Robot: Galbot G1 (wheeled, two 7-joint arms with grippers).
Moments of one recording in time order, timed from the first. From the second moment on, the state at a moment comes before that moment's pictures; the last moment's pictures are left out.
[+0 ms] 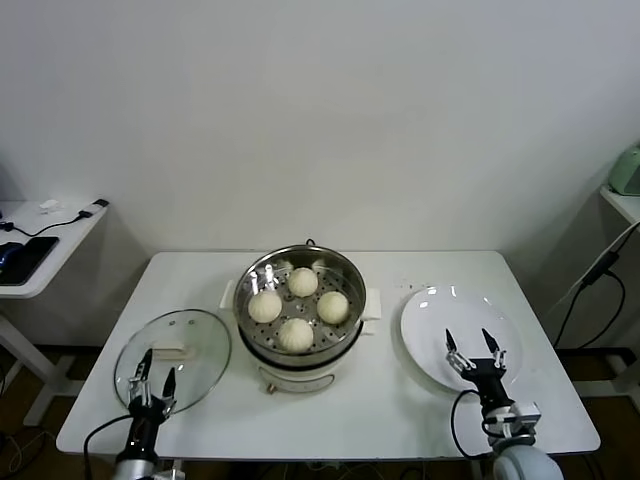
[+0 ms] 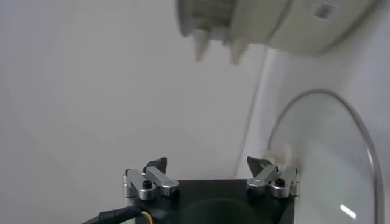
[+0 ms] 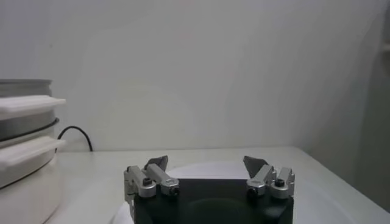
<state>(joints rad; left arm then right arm) 1.59 -1.29 -0.62 -1.67 1.10 -0.02 -0.42 -1.39 1.19 0.52 1.61 0.41 0.20 -0.02</state>
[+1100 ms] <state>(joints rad) 1.31 -1.24 -0.58 -1.39 1.26 0.05 -0.37 -1.41 1.23 0.54 1.59 0.37 0.22 -0.04</state>
